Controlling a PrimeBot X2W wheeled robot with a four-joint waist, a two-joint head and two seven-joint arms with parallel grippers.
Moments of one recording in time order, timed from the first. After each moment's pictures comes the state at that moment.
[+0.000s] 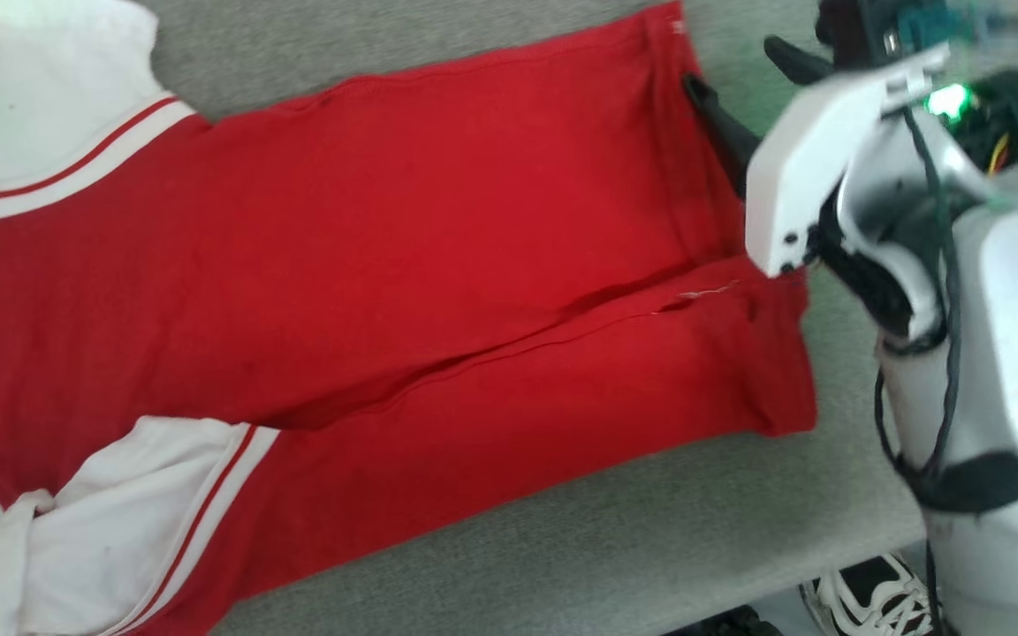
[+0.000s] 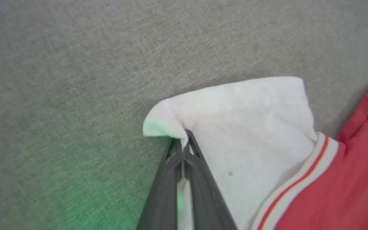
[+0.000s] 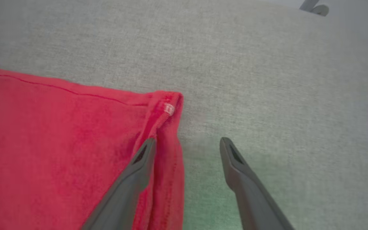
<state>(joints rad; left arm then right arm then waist) -1.37 1.08 -1.10 0.39 -1.44 -0.13 0.67 -0.75 -0.11 0.18 0.06 0.23 0.13 0.69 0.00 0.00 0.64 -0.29</state>
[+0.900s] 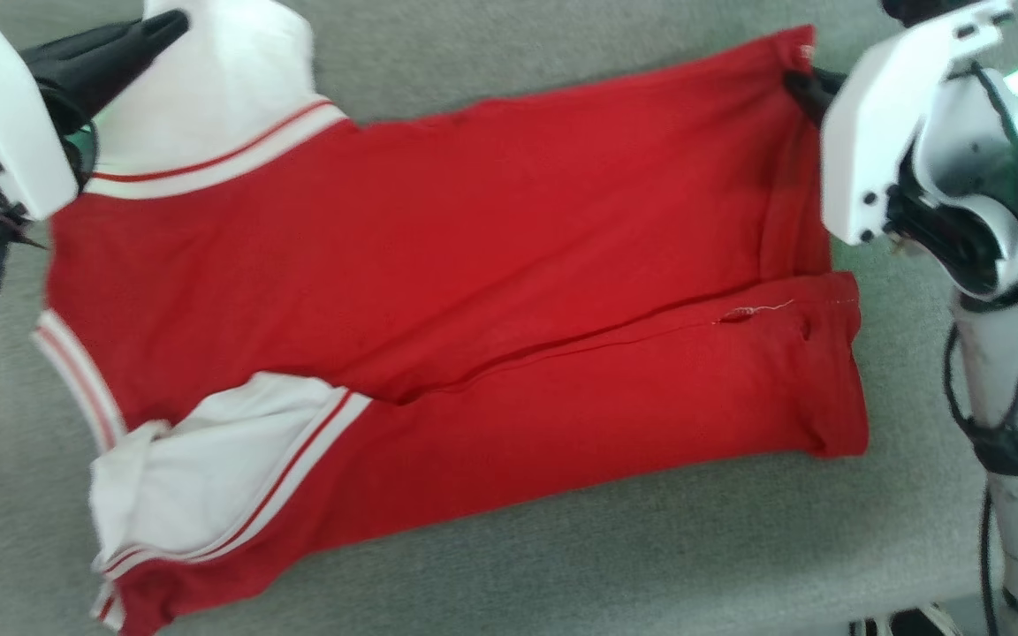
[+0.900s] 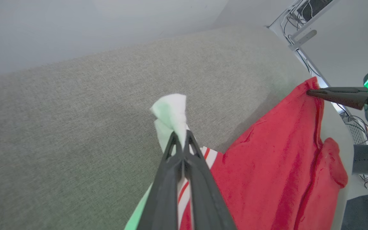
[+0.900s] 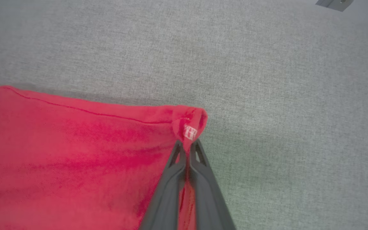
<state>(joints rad) -1.31 0.99 -1.15 0.22 -1.53 -0.13 0.27 -0.82 -0.19 0.13 0.14 0.34 0.13 0.90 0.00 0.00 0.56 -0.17</state>
